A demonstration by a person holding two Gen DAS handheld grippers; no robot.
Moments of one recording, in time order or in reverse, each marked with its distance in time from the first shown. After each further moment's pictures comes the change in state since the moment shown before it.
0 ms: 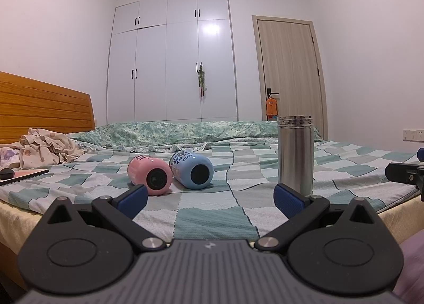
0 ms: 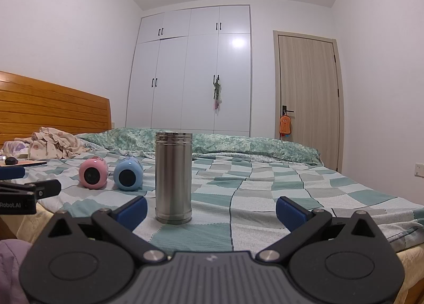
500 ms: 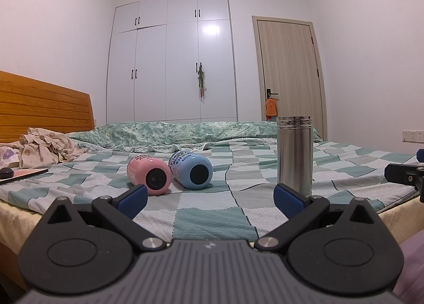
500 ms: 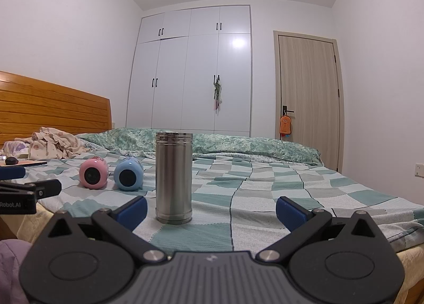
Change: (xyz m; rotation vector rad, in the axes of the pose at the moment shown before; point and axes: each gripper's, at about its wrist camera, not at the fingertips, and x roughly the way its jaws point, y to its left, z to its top) left arm 0.000 -0.002 0.001 -0.002 -0.002 -0.002; right arm 0.000 0.000 0.000 0.000 -0.001 0.000
